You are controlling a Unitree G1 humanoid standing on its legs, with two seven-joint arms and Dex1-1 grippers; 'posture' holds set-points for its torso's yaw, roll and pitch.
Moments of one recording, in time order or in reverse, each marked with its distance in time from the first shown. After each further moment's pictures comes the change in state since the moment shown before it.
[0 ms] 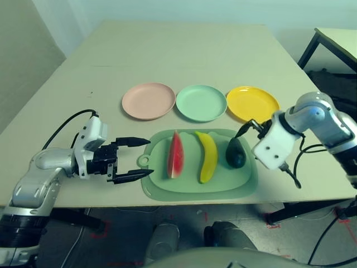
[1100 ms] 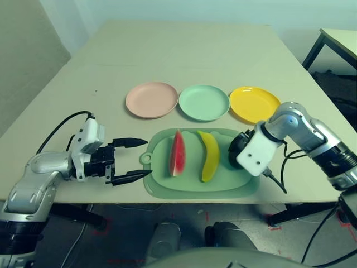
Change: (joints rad) left arm 0.024 -0.014 0.035 -0.038 -0.006 0.019 0.048; right arm -0.086 0.081 0.068 0.126 -0.062 0.061 0.012
